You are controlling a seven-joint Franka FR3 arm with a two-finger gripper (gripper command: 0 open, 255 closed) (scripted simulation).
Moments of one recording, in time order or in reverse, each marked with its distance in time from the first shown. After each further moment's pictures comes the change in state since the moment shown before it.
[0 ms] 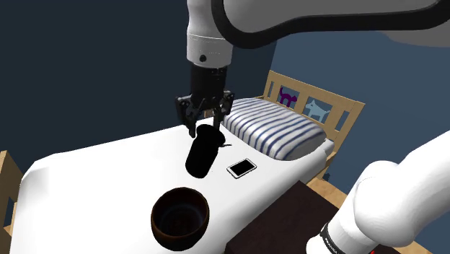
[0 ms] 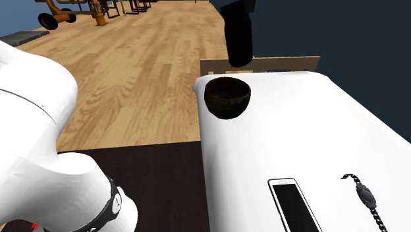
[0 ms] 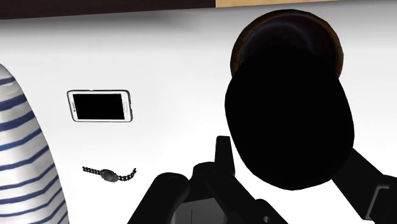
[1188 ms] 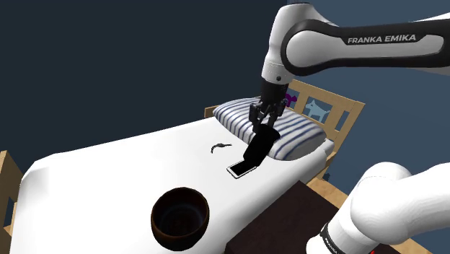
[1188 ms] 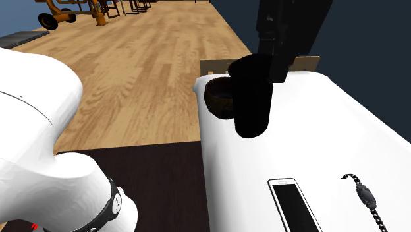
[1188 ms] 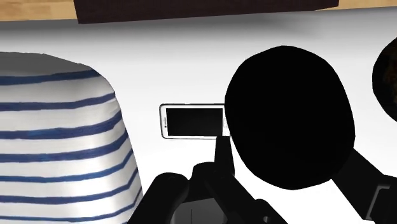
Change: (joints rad) arm -0.091 -0.348 -0.342 -0.447 -0.065 0.079 -0.431
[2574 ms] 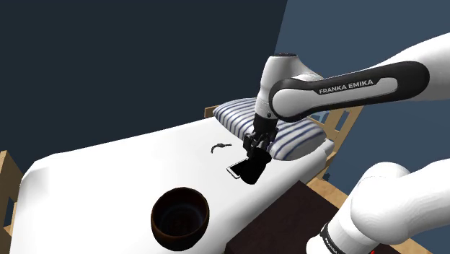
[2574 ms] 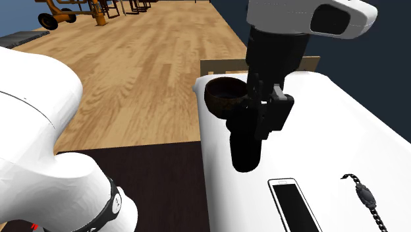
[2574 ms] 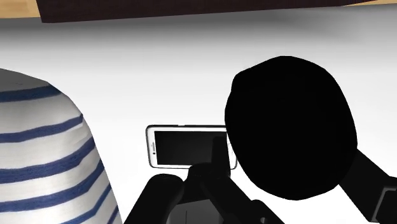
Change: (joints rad) arm 0.002 0.059 0.011 -0.243 0.008 0.302 -0.006
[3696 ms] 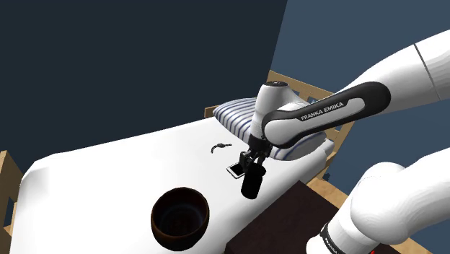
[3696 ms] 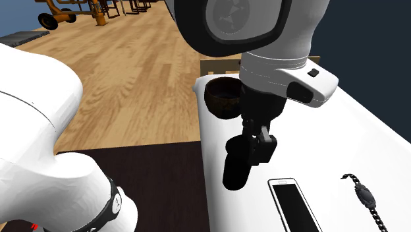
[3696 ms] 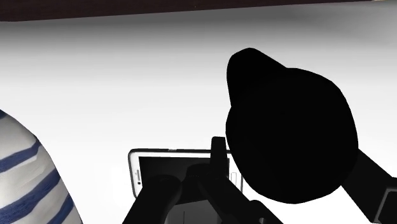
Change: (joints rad) arm -0.002 0.136 0.016 -0.120 0.004 0.257 0.004
